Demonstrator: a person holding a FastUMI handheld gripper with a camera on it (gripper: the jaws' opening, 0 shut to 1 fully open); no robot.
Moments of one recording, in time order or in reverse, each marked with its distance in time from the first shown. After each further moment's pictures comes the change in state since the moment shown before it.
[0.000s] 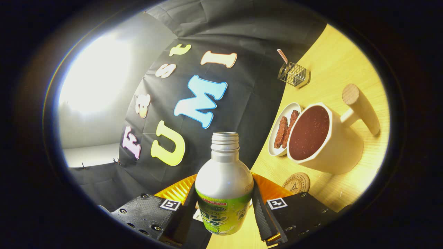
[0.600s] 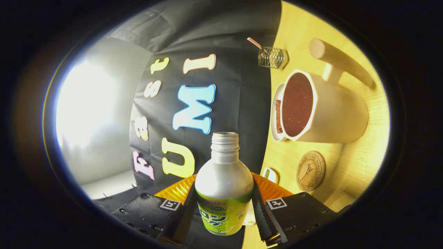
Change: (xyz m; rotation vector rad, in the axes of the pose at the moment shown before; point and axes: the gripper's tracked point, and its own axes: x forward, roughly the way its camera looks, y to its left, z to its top) arm 0.005 0.008 -0.005 0.315 -0.035 0.056
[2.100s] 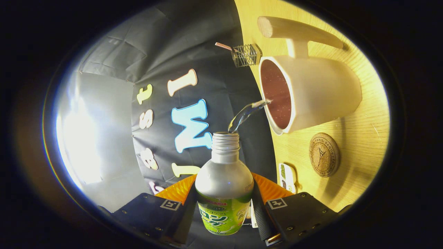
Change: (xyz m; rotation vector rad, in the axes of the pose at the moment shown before) arm 0.006 0.008 0.004 0.259 -0.097 0.008
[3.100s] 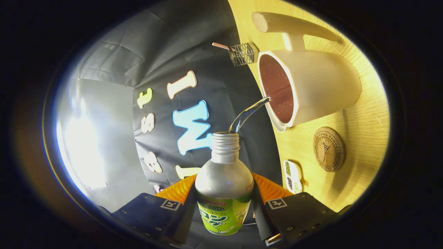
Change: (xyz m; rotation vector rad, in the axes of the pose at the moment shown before) arm 0.003 0.008 -0.003 0.058 -0.008 0.023
